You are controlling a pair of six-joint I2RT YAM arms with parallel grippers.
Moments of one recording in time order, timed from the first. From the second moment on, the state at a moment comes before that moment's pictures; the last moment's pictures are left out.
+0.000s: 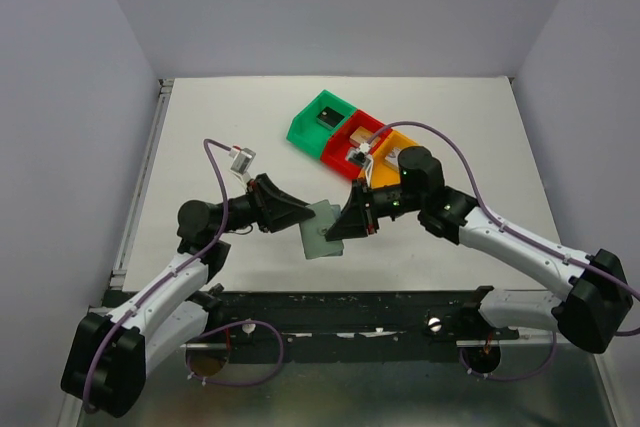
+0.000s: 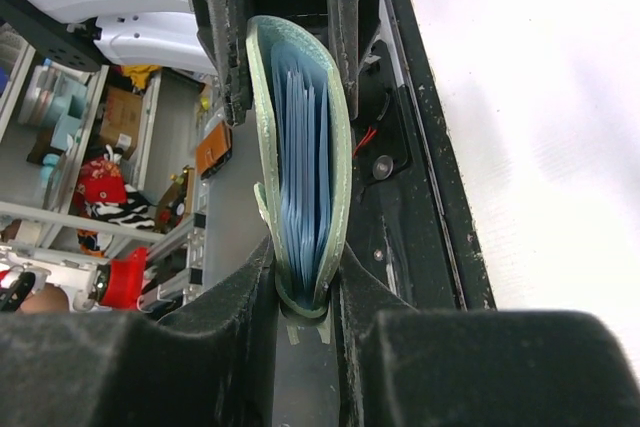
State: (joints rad) left arm -0.39 0.89 0.33 0.97 0.89 -1.20; right arm 0.77 1.20 0.85 0.05 -0.89 0.58
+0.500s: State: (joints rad) left arm -0.39 0.91 0.34 1.04 0.94 -1.23; right arm 0.77 1.21 0.88 0.05 -0.90 0.59
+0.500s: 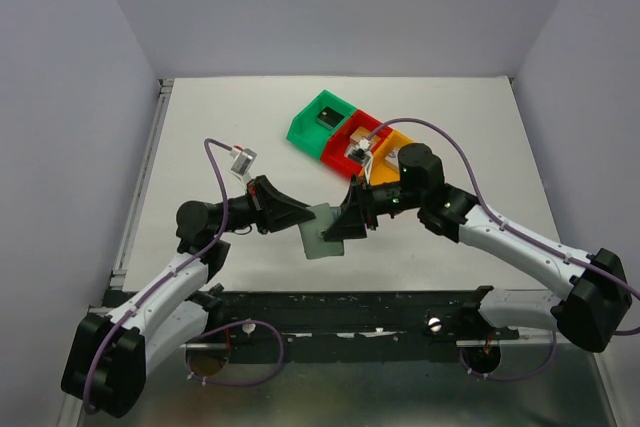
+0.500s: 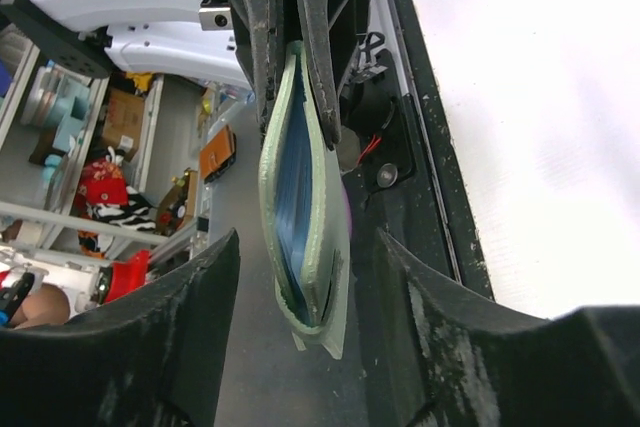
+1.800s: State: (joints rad) left arm -0.39 0.62 0.43 0.42 0.58 -0.98; right arm 0.77 1.23 0.77 0.37 -0.80 0.84
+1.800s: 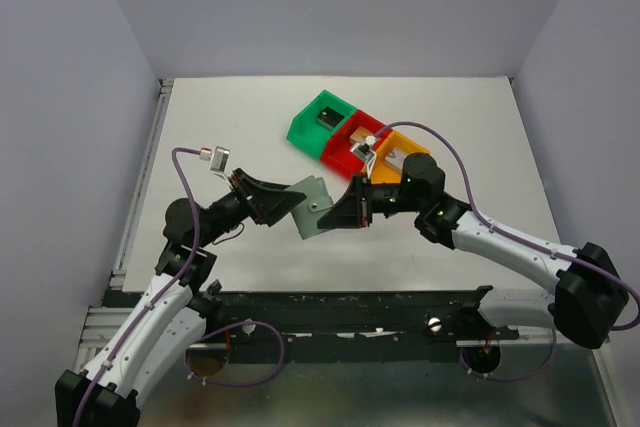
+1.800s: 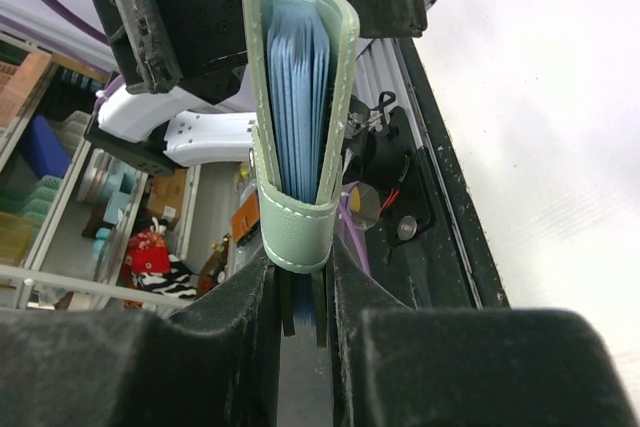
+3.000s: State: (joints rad) left arm -0.35 0.75 0.36 0.99 0.81 -1.28; right arm 0.77 1.27 0.67 0.83 -0.98 1.06
